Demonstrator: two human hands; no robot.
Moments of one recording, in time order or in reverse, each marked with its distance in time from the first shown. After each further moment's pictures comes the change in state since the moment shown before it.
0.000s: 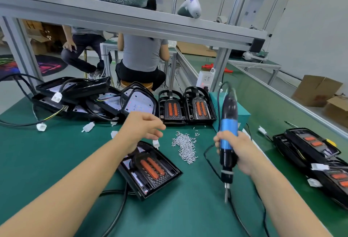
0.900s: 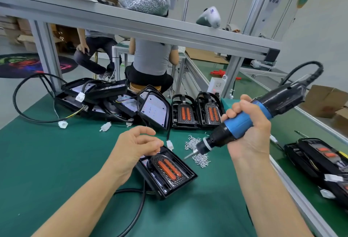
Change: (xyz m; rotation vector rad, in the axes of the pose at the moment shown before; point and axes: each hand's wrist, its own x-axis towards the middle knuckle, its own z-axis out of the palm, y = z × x) left_hand -0.075 -0.016 -0.036 -0.273 0.081 0.067; right_hand -0.049 -0.066 0.090 0.859 -0.028 -0.485
